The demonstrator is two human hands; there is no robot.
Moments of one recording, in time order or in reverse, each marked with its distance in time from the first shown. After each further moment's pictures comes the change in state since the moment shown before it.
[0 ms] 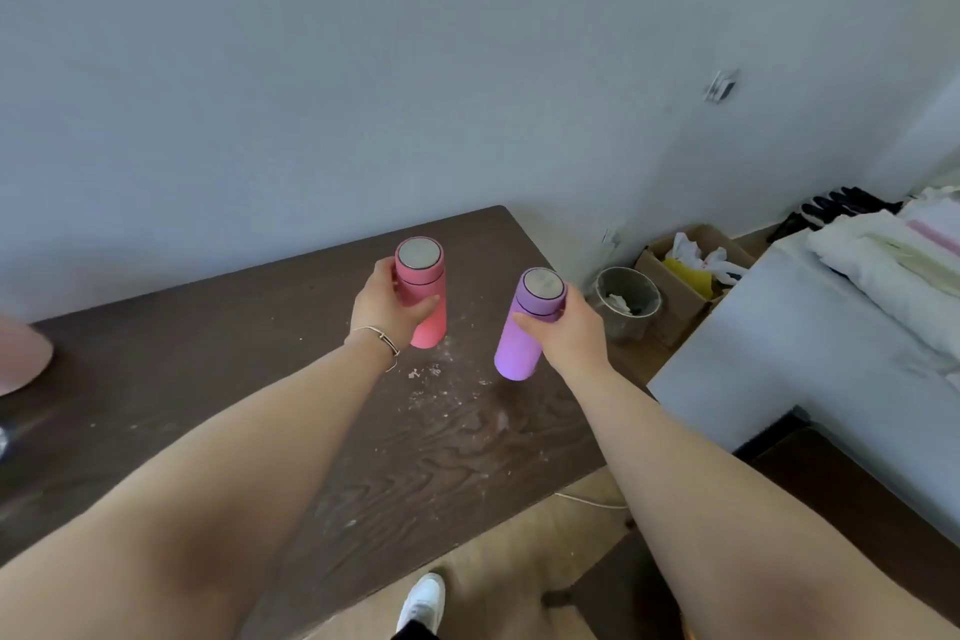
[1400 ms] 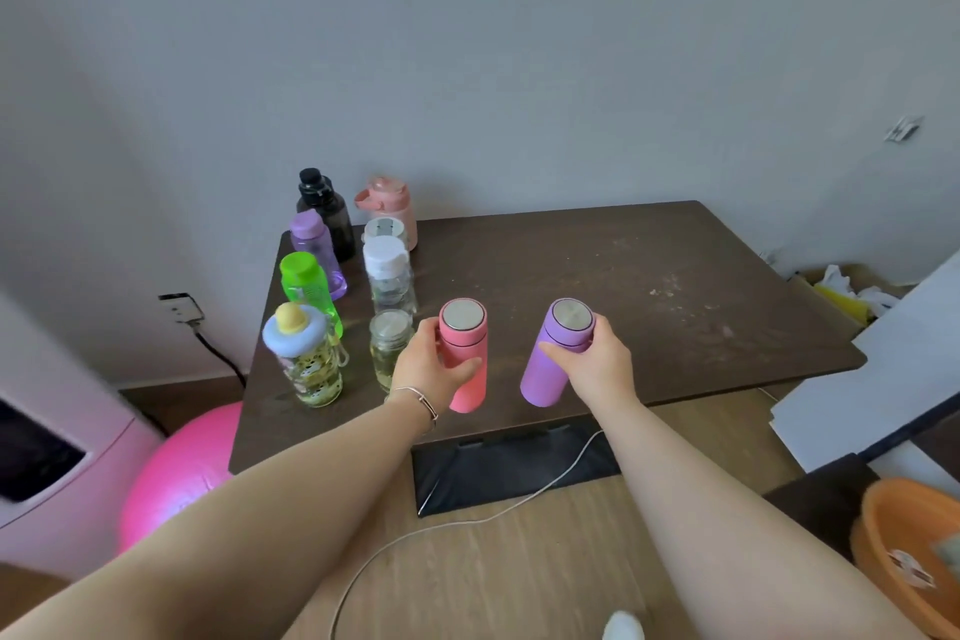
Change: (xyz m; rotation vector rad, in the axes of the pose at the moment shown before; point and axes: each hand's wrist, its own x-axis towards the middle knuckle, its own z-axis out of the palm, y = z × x) left_hand -0.353 -0.233 -0.375 0.021 0.106 -0.078; right_hand -0.429 -0.162 0.249 0.007 -0.133 -0.071
